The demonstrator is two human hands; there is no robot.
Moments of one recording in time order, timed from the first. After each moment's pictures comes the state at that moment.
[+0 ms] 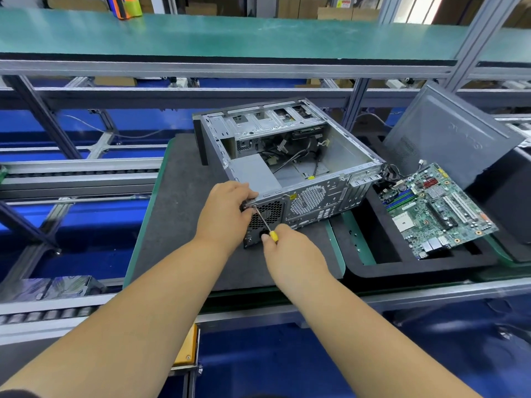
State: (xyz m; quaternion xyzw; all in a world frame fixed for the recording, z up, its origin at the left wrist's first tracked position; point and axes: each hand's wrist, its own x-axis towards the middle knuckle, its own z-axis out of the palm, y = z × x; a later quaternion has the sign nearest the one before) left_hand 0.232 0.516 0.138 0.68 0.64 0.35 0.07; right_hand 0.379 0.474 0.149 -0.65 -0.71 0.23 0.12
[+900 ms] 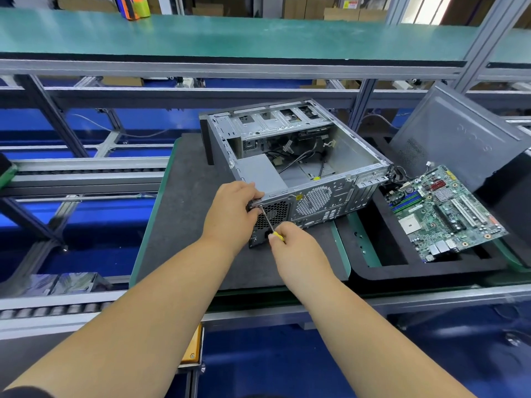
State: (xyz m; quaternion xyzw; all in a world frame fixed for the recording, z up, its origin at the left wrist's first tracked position) left_hand 0.232 0.516 0.136 0.68 0.64 0.35 0.09; right_hand 0.384 0.471 0.146 -0.62 -0.66 0.36 0.21
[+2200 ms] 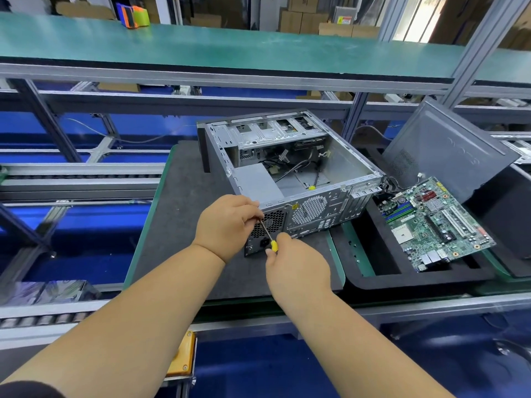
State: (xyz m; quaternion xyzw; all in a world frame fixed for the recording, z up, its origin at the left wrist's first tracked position) left_hand 0.222 0.514 0.135 0.76 0.54 0.36 -0.04; right_hand 0.376 0.467 0.150 -0.65 -0.74 0.11 0.09
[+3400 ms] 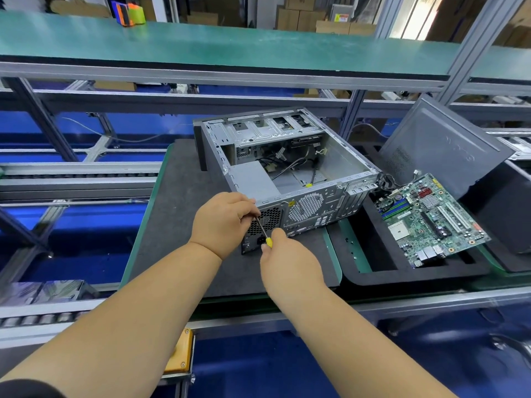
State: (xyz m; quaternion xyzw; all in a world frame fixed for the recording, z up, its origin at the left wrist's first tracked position) left_hand 0.224 0.513 0.134 0.75 0.56 0.36 -0.02; right_hand 0.374 0.467 0.147 -0.64 -0.74 0.16 0.12
